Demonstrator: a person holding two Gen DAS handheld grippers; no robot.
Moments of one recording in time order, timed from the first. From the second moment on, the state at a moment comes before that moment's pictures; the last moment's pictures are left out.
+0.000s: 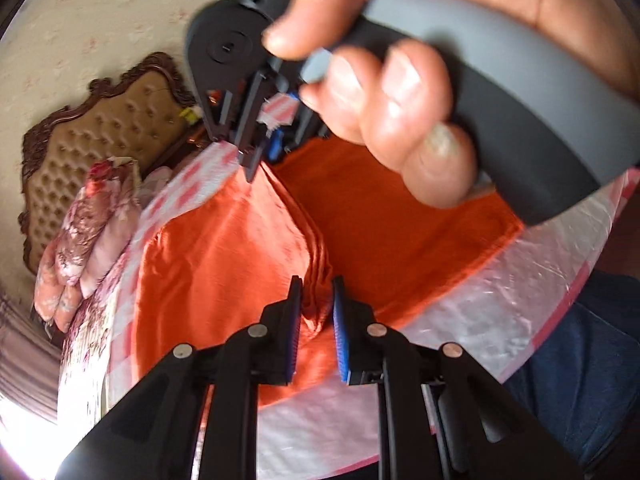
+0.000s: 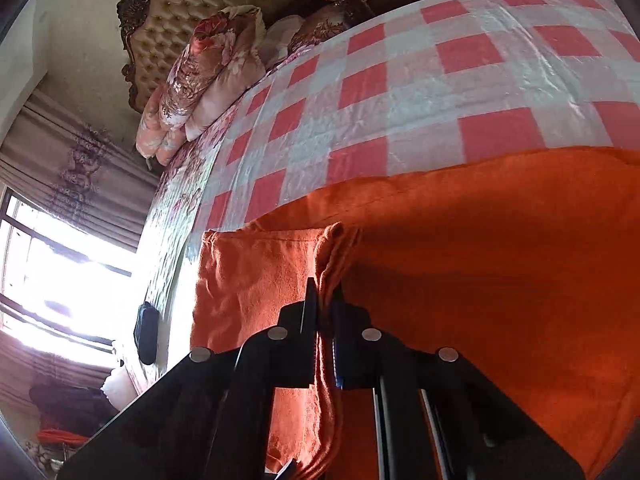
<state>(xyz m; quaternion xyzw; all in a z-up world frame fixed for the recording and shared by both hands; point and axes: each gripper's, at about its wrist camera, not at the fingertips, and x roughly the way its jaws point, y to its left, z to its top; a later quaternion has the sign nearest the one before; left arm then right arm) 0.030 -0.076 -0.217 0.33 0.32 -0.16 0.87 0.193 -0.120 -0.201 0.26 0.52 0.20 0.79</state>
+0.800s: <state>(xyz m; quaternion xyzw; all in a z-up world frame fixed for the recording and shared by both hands) 0.040 -0.104 -0.218 0.32 0.31 -0.17 0.88 0.178 -0.128 -0.201 0.19 0.51 0.15 0.83</state>
